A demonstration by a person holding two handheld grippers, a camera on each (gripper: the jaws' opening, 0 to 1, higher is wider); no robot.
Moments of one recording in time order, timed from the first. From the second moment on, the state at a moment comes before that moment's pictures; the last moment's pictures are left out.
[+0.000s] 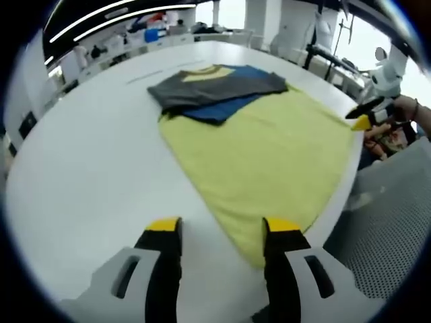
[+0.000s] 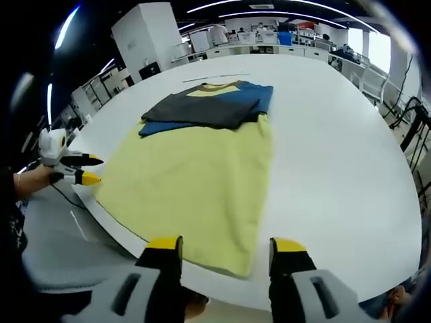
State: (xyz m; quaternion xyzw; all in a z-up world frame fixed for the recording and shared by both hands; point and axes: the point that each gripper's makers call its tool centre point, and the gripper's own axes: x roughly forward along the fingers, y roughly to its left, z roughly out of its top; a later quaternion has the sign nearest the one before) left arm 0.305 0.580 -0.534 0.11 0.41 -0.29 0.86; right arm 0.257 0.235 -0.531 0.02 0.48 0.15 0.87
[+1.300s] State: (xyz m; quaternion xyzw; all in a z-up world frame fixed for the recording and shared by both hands) left arm 0.271 0.574 -0.539 0.09 0.46 -0.26 0.84; right arm 0.248 0.226 -0.541 0.00 0.48 0.12 0.87
